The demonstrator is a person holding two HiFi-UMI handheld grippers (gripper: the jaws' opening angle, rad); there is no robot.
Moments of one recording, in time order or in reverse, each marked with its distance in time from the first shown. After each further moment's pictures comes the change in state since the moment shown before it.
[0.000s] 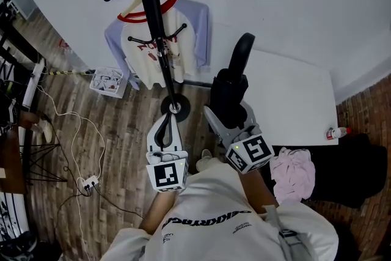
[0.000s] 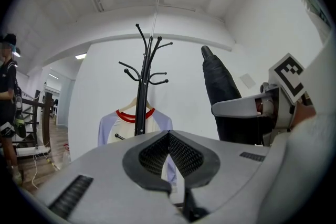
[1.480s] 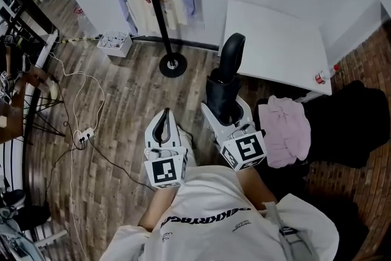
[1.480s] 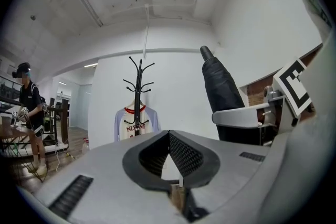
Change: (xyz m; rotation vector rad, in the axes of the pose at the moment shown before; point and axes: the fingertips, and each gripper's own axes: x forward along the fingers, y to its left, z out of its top) left arm -0.357 -0.222 -0.026 0.040 0.022 0.085; right arm -0.395 0.121 -0.059 -0.025 0.019 0.022
